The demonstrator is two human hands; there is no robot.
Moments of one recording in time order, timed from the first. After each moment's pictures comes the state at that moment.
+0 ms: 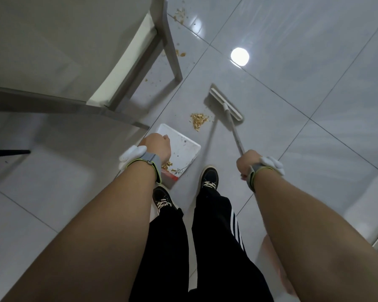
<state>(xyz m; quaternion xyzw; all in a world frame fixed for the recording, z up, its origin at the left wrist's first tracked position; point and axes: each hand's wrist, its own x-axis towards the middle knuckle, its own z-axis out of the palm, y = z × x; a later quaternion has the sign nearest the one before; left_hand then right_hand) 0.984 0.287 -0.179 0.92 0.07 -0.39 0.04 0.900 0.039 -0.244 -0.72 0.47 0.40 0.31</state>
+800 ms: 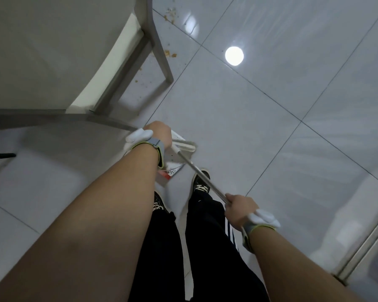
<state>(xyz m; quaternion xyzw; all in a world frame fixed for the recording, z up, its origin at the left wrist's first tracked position) 1.032 0.239 -0.186 0.90 0.00 -0.43 -0.02 0.813 0.050 -0.199 -0.81 0.24 0.51 0.17</state>
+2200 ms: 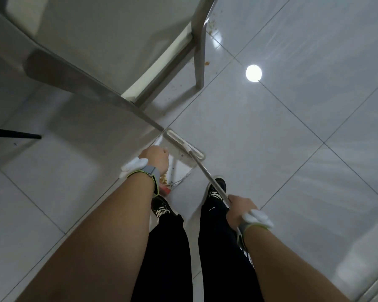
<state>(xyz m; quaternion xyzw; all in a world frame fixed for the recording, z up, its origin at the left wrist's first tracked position) 0.963 0.362 -0.196 0.91 0.10 -0.39 0.04 0.820 0.128 -0.228 -0.82 0.18 0.53 0.13</state>
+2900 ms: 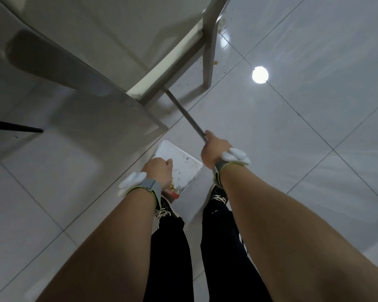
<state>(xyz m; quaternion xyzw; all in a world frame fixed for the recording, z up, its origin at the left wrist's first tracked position) 0.939 0.372 -0.205 0.90 0.15 -0.40 0.13 0.988 0.207 -0.233 -0.89 0.12 0.39 0.18</state>
